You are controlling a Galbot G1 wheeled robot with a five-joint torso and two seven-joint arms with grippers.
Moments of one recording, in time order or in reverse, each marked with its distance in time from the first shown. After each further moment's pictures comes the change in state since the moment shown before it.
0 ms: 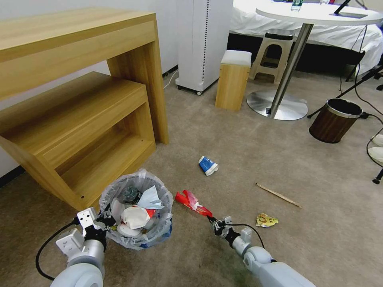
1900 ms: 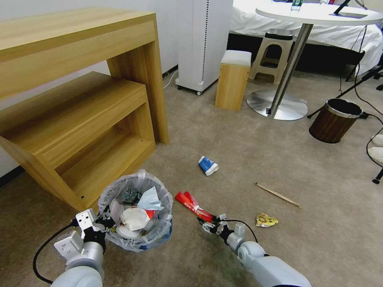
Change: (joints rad) left arm 0.037 -0.022 -0.004 -0.050 0.025 0.012 -0.002; right arm 0.066 0.077 -0.050 -0.084 0.070 -0.169 0.051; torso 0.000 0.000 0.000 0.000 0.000
